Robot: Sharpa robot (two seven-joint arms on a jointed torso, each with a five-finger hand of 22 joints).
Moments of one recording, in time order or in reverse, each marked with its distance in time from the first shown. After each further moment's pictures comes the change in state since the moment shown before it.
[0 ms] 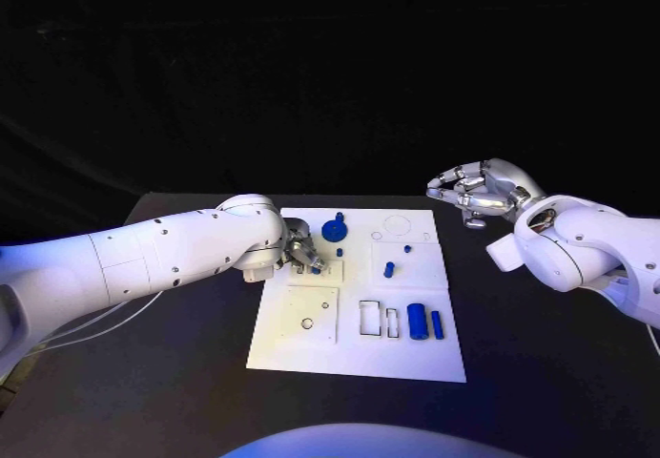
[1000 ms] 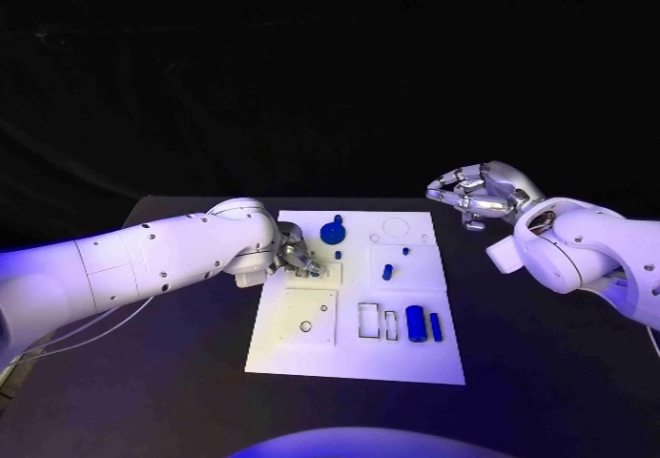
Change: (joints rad) left arm -0.006 -0.037 0.013 0.031 0.017 0.000 -0.016; left_hand -0.029 -0.015 -0.162 0.087 -0.001 0.003 0.004 0.000 -0.001 -0.003 -0.003 0.006 -0.008 0.000 0.000 0.004 0.000 0.000 0.007 0.000 0.000 0.006; right arm 0.000 -0.005 0.000 -0.005 0.001 0.000 0.001; right_hand -0.019 -0.008 -0.028 0.027 -0.008 -0.010 -0.003 0.011 0.006 -0.006 -0.003 -0.004 -0.005 0.000 0.000 -0.008 -0.007 0.000 -0.007 0.000 -0.015 -0.007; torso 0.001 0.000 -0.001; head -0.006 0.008
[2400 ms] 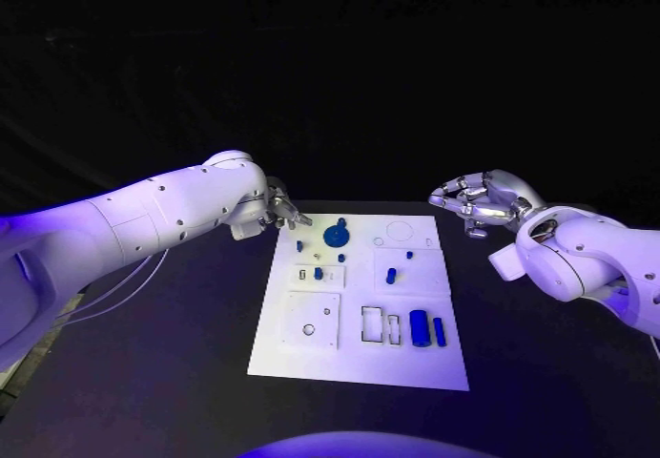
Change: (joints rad) left arm 0.093 0.110 0.044 -0.322 0.018 0.040 0.026; left_hand 0.046 0.011 -0.112 0.001 -0.031 -0.154 0.079 -0.136 -0.095 -0.102 0.067 -0.048 -0.108 0.000 0.043 -0.029 0.000 0.000 -0.054 0.039 -0.063 -0.105; right arm -0.011 0.010 0.000 -0.015 0.002 0.002 0.001; right_hand -0.015 -0.008 -0.029 0.029 0.014 -0.008 -0.001 0.012 0.006 -0.004 0.003 0.000 0.001 0.000 0.000 -0.004 -0.004 0.000 -0.003 -0.004 -0.009 -0.005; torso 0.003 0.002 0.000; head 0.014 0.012
